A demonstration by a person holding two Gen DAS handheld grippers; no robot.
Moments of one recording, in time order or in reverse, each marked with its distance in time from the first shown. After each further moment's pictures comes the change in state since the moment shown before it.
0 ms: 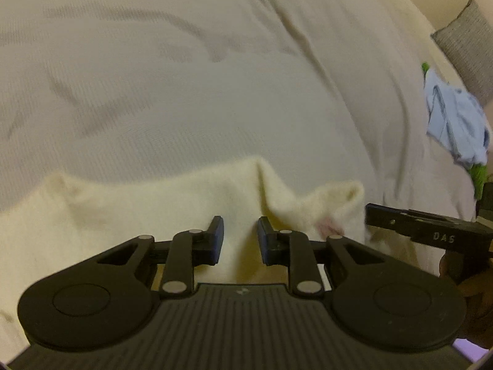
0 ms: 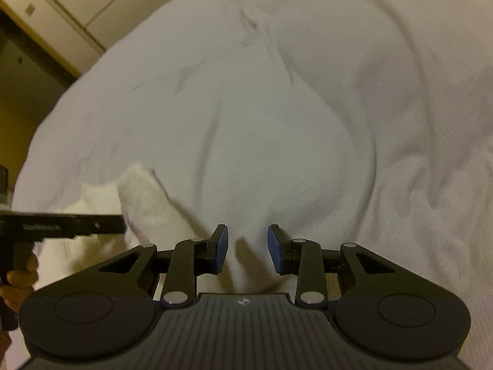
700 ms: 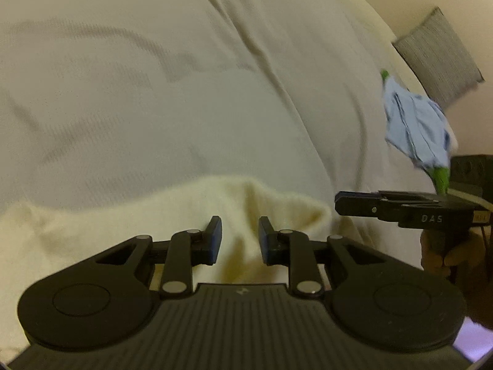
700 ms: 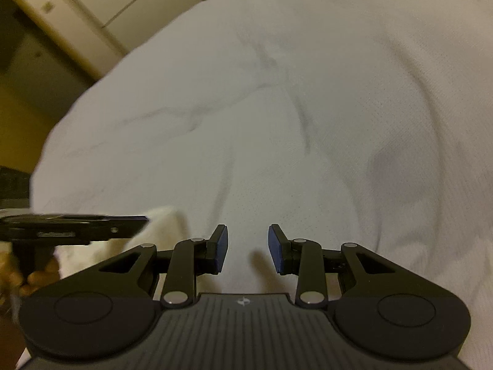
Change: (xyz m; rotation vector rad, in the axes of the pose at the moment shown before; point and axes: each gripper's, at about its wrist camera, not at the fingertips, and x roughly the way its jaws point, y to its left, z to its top) left arm 0.012 -0.010 0.014 0.028 -0.003 -0.156; right arm -0.012 0.011 0.039 -0.093 0.043 0.097
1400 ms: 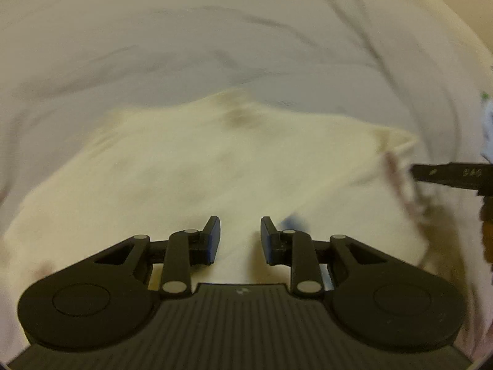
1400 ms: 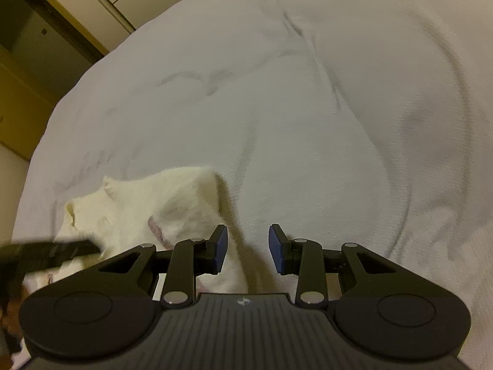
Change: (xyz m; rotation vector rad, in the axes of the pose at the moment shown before) left arm -0.089 0.000 -0.121 -0.233 -0.115 0.514; right arm 0.013 0.028 -0.024 -0.032 0.059 -0.050
